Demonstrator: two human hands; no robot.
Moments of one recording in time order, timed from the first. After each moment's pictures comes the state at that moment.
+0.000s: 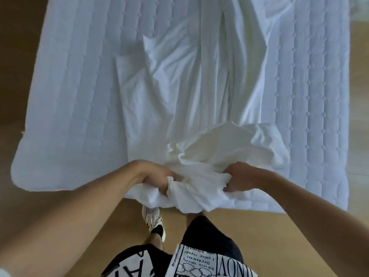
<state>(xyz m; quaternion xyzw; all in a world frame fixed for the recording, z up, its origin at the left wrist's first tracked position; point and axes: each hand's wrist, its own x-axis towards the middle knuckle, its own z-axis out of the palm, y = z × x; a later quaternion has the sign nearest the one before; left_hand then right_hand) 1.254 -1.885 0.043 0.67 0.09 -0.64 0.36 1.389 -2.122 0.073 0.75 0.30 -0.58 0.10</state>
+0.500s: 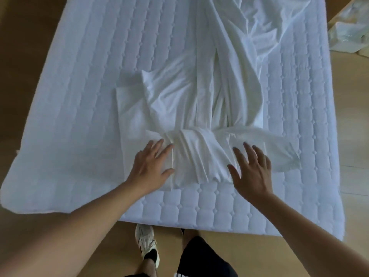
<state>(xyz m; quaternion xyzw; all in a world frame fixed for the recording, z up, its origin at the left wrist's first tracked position) 1.266 -1.865 0.015 0.95 0.15 -0.15 0.21 1.409 -2.154 0.032 0.95 0.28 -0.08 -0.06</state>
